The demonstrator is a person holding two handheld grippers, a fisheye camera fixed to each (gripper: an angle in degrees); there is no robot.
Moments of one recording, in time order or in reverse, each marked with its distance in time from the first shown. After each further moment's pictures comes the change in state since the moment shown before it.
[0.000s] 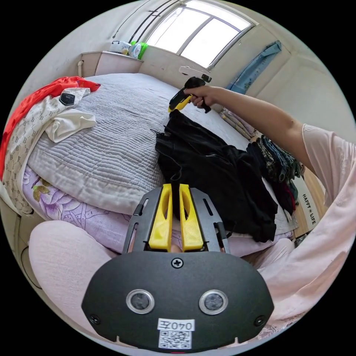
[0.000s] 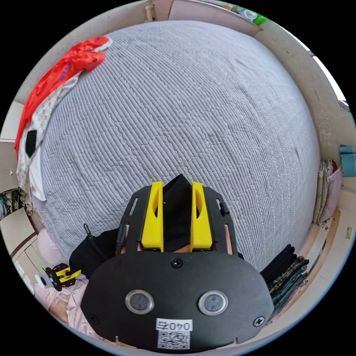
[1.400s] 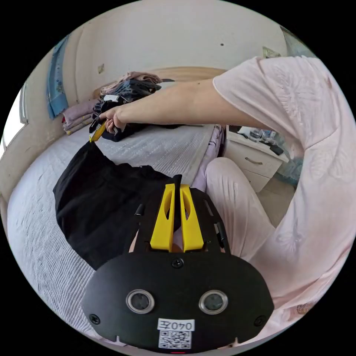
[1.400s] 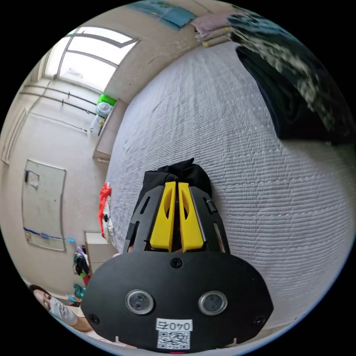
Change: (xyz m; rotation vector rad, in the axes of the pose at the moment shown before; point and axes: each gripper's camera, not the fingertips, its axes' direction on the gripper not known) left arm 0.463 0.094 0.072 -0.257 0.469 1.109; right arm 0.435 0.687 0.116 0.543 -0.694 0.939
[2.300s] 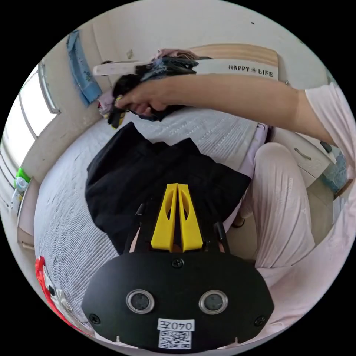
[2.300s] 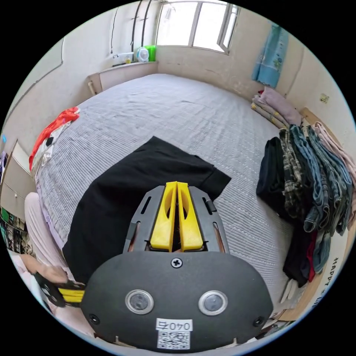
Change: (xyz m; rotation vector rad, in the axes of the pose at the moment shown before) left arm -0.039 -0.047 0.050 -0.163 -0.335 -0.076; right arm -0.137 0.135 0.071 0.073 0.573 -0.649
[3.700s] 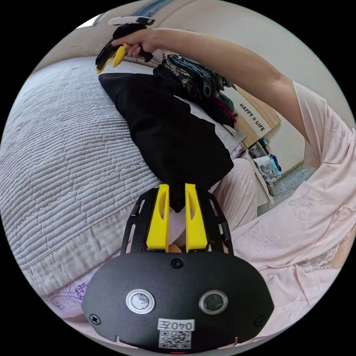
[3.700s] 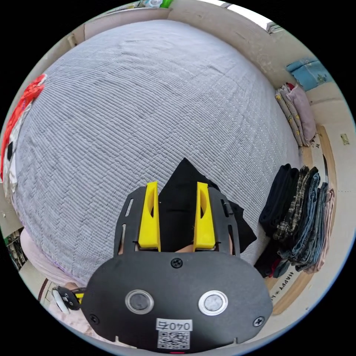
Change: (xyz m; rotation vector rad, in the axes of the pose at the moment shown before) left arm -0.257 0.192 -0.010 0.015 0.532 -0.474; right arm -0.232 -0.215 0.135 -0.451 0.174 -0.100
